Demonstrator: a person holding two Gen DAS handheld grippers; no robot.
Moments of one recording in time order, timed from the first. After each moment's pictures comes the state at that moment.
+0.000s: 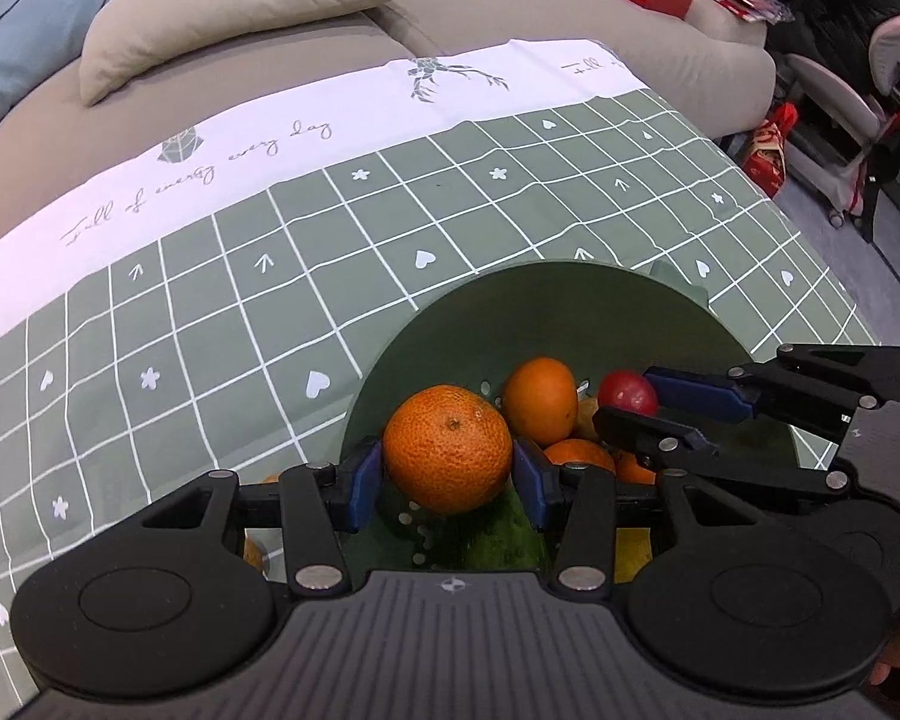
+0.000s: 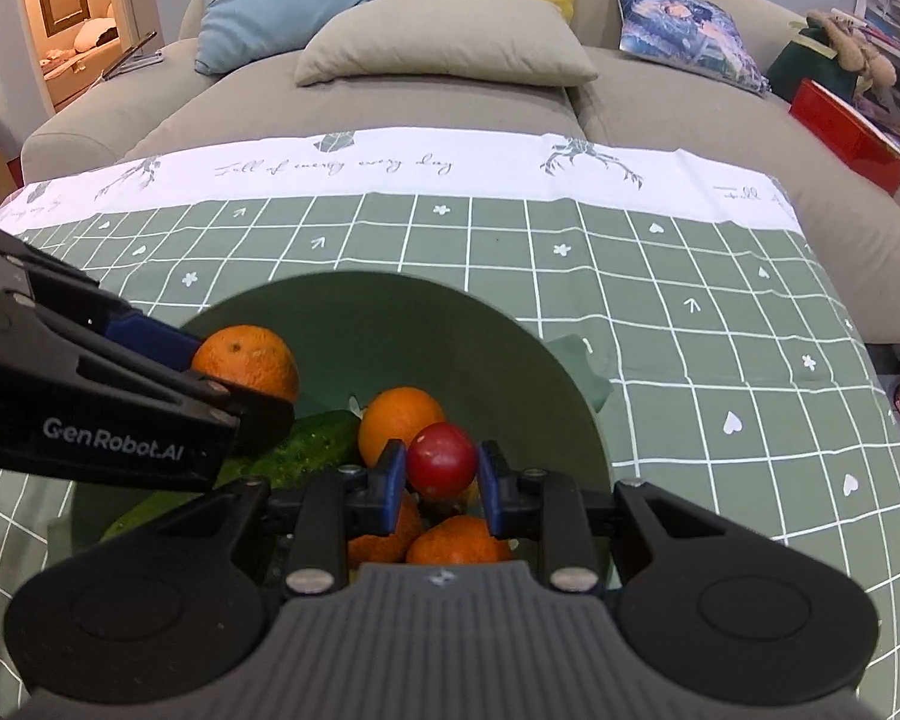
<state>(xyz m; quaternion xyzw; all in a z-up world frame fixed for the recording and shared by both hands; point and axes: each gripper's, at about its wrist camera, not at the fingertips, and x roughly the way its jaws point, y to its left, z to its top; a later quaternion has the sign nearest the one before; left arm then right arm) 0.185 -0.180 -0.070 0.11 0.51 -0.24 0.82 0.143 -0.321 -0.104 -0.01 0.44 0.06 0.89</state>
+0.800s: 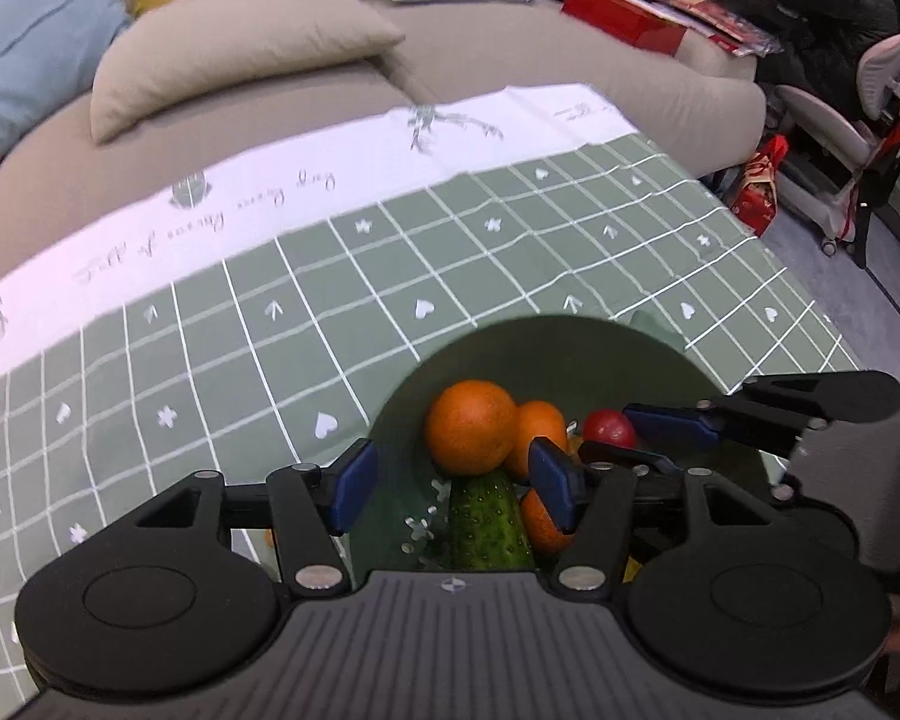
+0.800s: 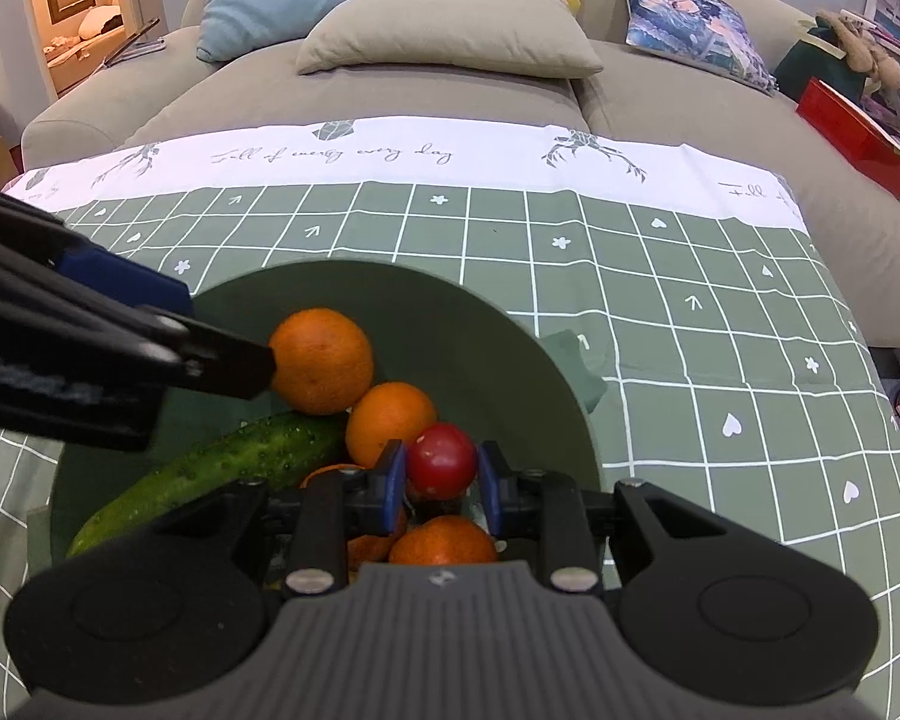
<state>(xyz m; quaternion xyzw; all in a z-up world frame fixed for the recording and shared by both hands) 0.178 -0.175 -0.046 0.10 0.47 -0.24 0.85 0.151 -0.325 -0.109 -0.01 0.45 0.07 0.89</state>
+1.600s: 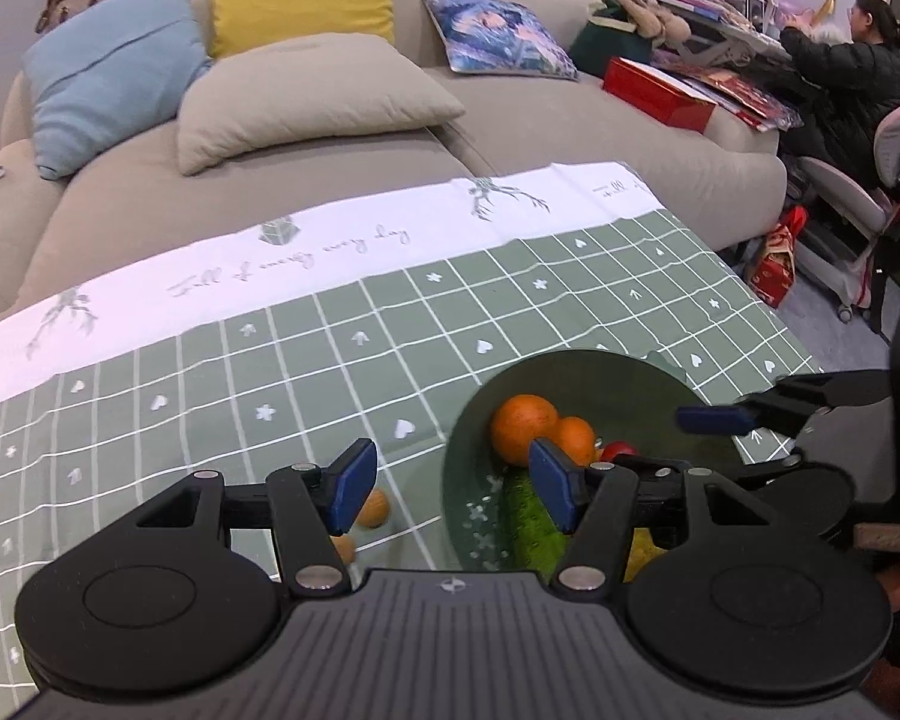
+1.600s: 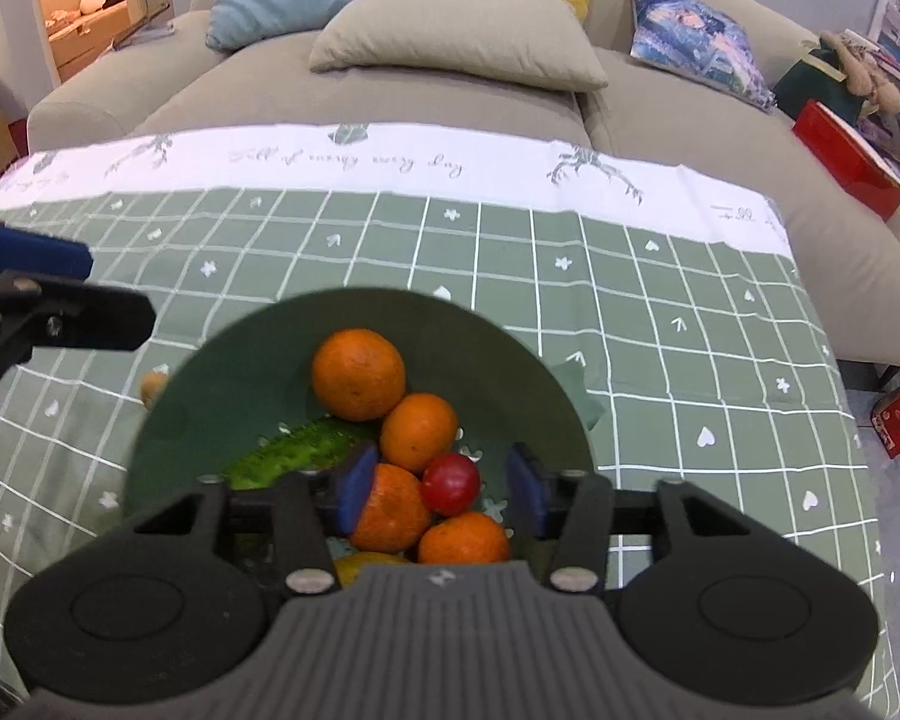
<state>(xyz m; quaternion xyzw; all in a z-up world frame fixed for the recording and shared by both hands) 0.138 -0.125 -0.001 0.06 0.42 -0.20 0.88 0.138 -0.306 -0.068 -0.04 0.46 0.06 0.89</state>
